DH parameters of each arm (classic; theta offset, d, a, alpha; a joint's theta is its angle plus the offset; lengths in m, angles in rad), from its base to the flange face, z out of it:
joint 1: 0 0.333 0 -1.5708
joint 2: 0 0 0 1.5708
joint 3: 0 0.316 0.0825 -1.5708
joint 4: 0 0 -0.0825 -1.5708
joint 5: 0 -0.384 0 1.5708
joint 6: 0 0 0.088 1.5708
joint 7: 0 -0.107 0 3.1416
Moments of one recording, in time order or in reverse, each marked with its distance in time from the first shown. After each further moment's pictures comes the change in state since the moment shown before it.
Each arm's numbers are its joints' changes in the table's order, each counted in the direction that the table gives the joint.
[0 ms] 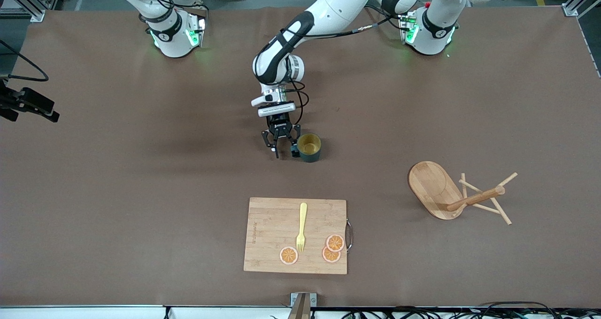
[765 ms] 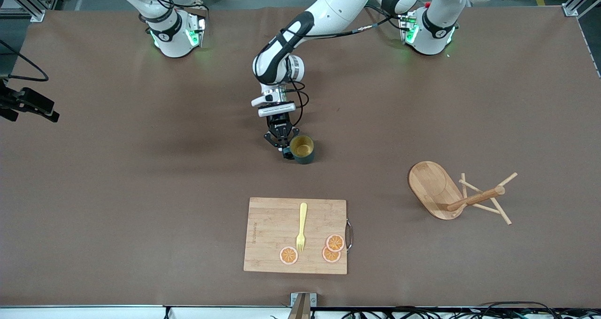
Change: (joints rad) left arm 0.000 0.000 0.000 -0.006 0.000 -0.001 0.002; right arm 0.000 0.000 0.000 0.000 0.000 0.000 0.000
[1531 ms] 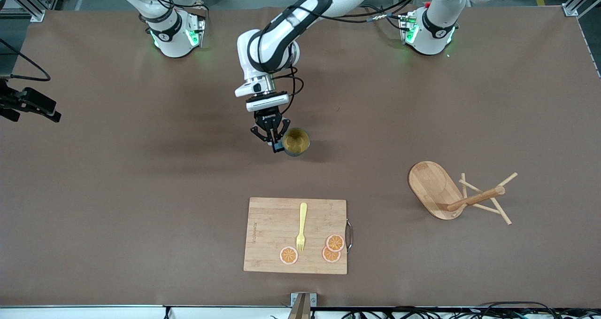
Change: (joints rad) left arm 0.060 -0.219 0.000 -0.049 0.358 -0.114 -0.203; right arm 0.009 0.000 0.002 0.000 0.000 0.000 0.000
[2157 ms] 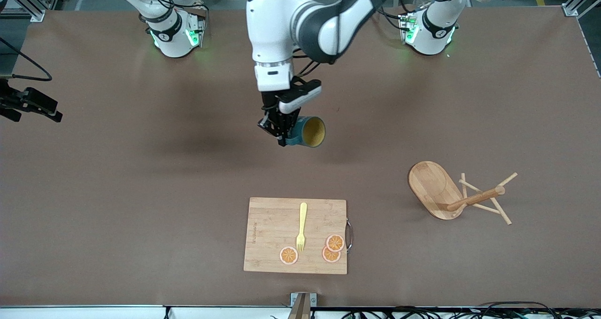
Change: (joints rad) left arm 0.195 -0.292 0.005 -0.002 0.674 -0.080 -0.128; right arm 0.002 0.000 0.000 0.000 0.000 0.007 0.000
